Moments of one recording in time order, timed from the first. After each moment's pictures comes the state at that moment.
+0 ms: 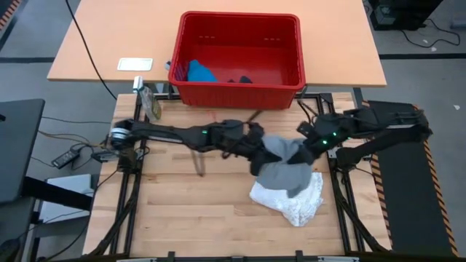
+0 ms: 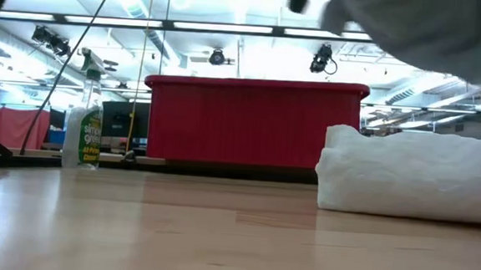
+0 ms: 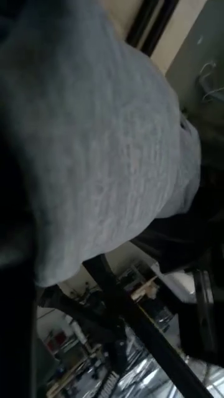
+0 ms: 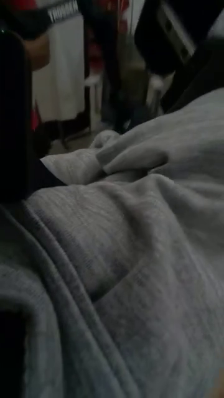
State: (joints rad) left arm -0.04 1.85 1.64 0.07 0.16 -0.64; right arm 0.14 1.03 1.27 -0.93 -0.21 1.13
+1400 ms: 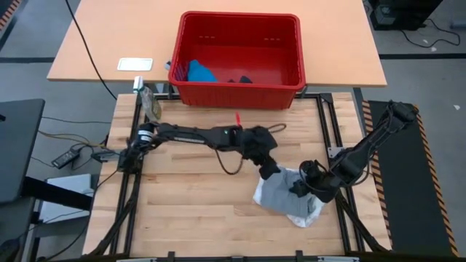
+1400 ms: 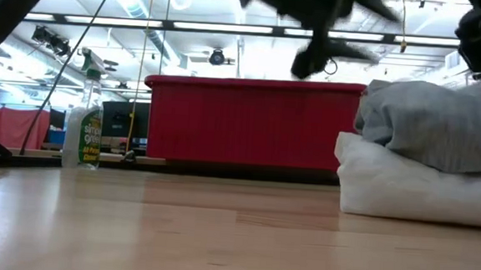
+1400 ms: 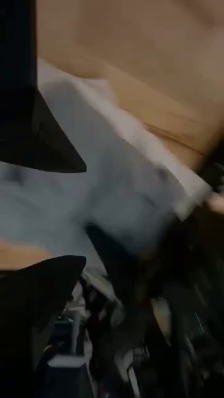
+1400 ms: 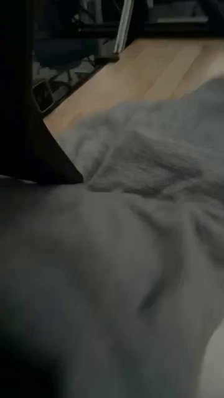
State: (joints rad) left arm -0.01 2.11 1.87 -0.33 0.28 -0.61; right arm 0.72 1.03 0.61 -0.57 0.36 1.88
